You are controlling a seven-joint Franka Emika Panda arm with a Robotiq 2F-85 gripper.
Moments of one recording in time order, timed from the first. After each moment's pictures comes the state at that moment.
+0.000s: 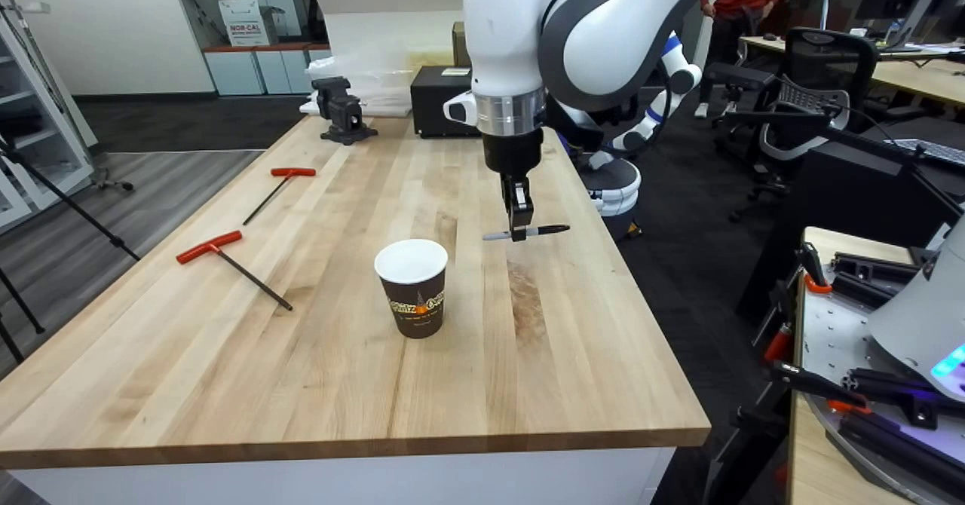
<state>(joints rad) 0.18 0.32 0.15 -2.11 -0.23 2.39 -0.22</state>
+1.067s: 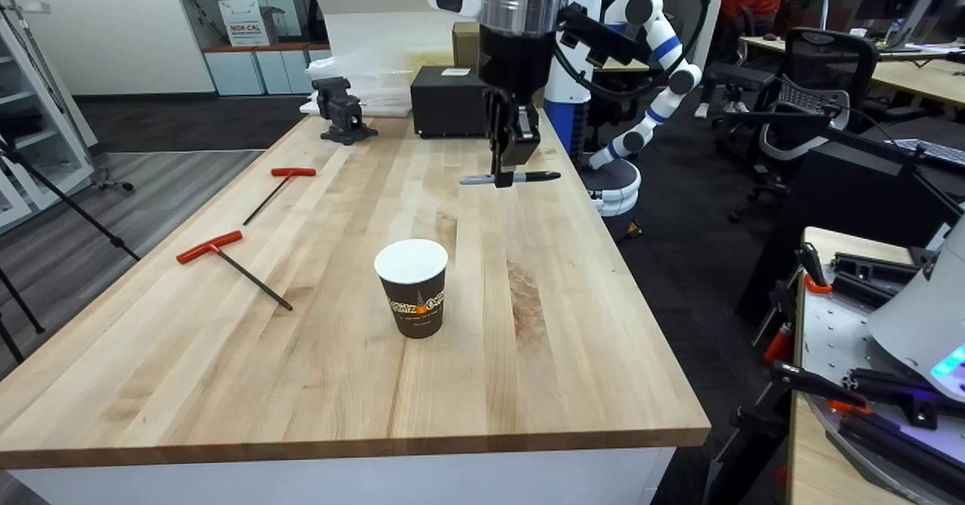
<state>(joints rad) 0.20 0.07 0.25 -2.16 -0.20 2.35 -0.30</state>
